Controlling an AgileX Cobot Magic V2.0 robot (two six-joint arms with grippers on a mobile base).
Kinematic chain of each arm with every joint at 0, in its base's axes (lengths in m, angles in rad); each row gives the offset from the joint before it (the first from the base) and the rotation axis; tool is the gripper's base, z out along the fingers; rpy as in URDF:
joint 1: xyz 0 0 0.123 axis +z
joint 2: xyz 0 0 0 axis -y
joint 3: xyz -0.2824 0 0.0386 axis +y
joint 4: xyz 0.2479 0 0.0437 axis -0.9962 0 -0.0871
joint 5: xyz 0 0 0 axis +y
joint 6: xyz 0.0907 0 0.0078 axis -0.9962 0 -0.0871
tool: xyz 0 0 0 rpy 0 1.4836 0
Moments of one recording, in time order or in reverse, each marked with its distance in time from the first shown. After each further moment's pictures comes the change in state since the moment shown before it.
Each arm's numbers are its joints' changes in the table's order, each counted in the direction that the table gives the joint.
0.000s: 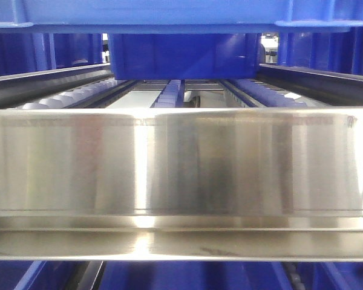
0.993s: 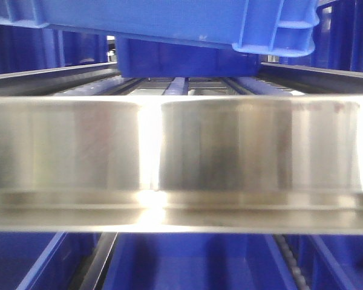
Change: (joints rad) left arm 0.000 0.000 0.003 0.001 -0.266 -0.016; right arm -0.004 0.000 0.000 0.006 -0.007 -0.004
